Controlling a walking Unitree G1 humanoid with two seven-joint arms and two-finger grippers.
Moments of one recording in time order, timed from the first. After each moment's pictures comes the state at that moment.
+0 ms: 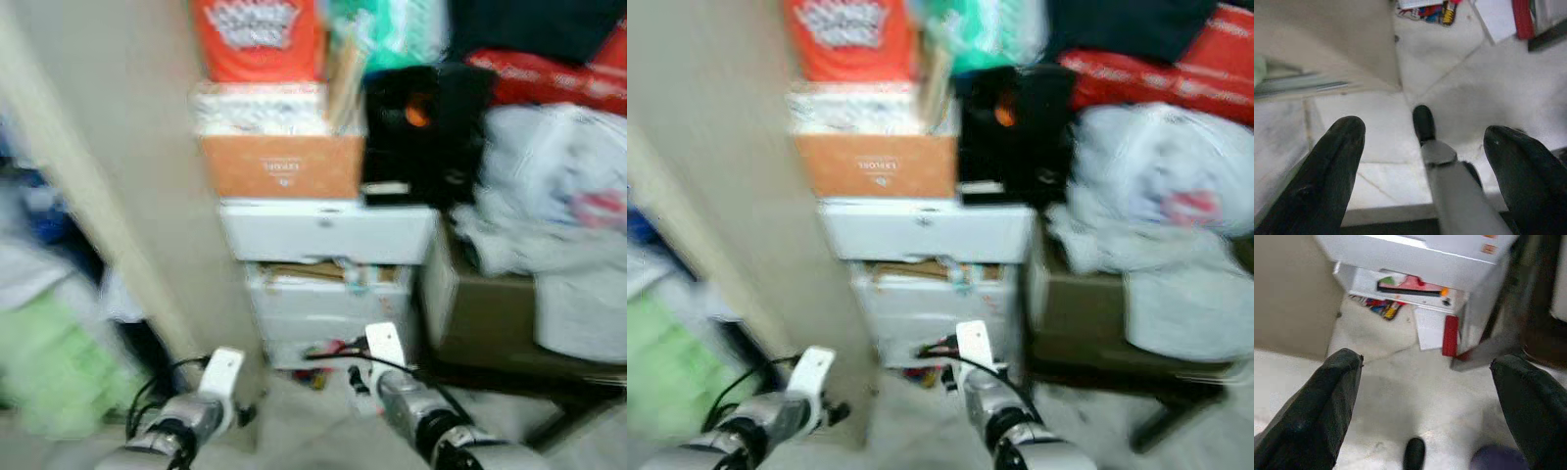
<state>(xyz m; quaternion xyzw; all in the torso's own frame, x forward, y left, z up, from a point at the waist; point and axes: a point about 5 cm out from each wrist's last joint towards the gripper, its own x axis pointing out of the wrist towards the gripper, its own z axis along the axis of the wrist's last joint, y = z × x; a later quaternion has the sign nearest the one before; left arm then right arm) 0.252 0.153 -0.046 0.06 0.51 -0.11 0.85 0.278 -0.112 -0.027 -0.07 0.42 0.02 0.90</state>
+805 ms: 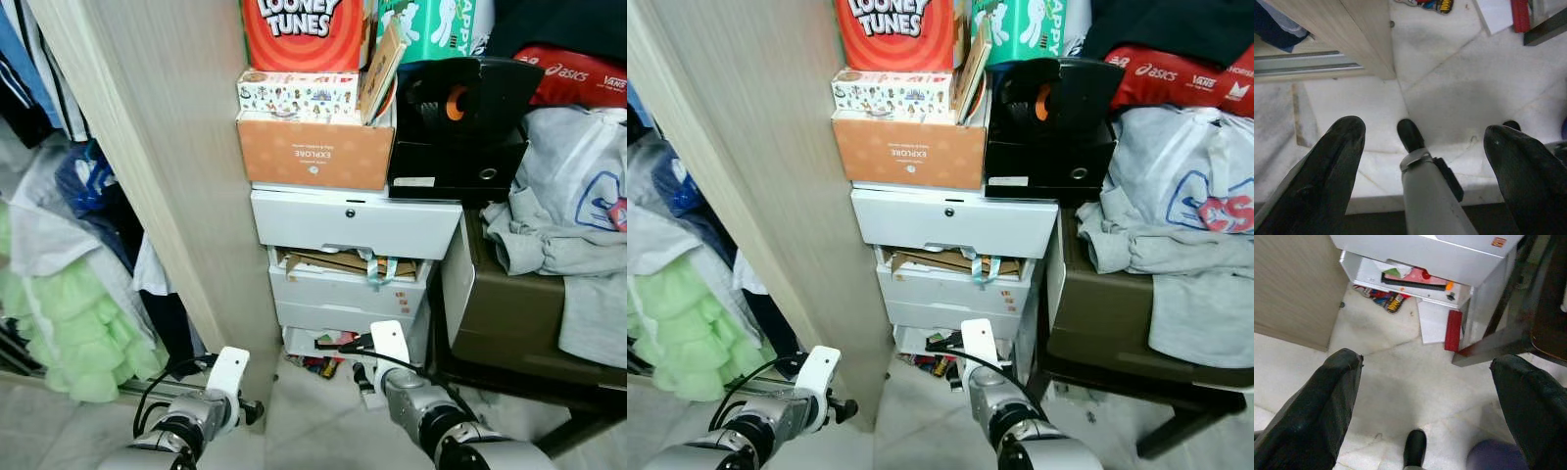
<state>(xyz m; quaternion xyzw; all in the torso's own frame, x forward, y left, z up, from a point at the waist) 0.250 0.154 -0.048 0.05 0.51 -0.11 0.85 0.279 -0.113 -0.027 -0.07 0.42 0.02 0.90</state>
